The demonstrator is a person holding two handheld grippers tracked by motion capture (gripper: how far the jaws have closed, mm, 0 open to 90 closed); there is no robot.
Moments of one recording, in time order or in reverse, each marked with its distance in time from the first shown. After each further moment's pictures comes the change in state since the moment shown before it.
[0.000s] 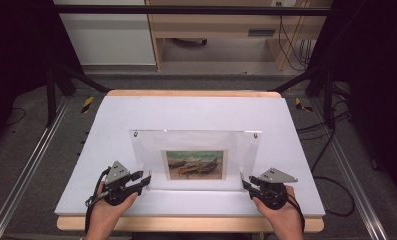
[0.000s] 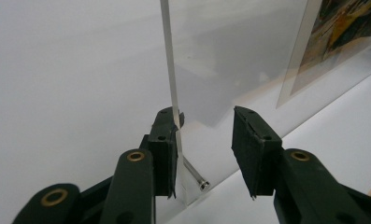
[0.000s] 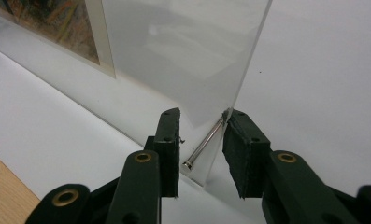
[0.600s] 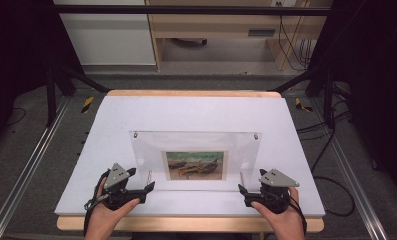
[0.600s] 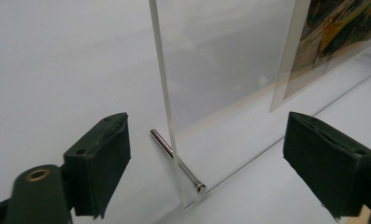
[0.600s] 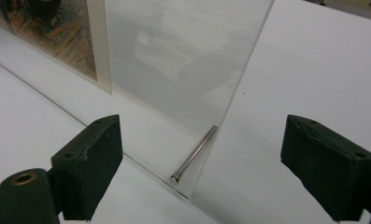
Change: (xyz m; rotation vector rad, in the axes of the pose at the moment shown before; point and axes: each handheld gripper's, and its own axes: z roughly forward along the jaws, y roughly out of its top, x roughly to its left) left arm -0.005 -0.003 -0.005 -0.045 0.008 0.022; right arm 0.005 0.003 -0.008 -0.068 -0.062 -0.062
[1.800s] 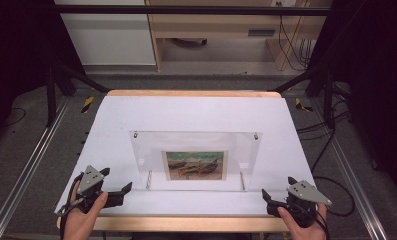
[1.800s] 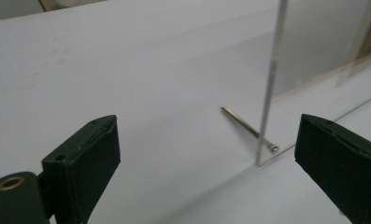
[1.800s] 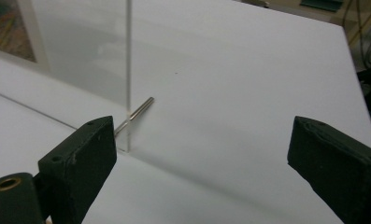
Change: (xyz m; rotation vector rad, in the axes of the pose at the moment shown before) left arm 0.039 -0.015 -0.040 -0.005 0.142 0.018; right arm -0.024 -0.027 -0.049 -0.043 -0.165 0.084
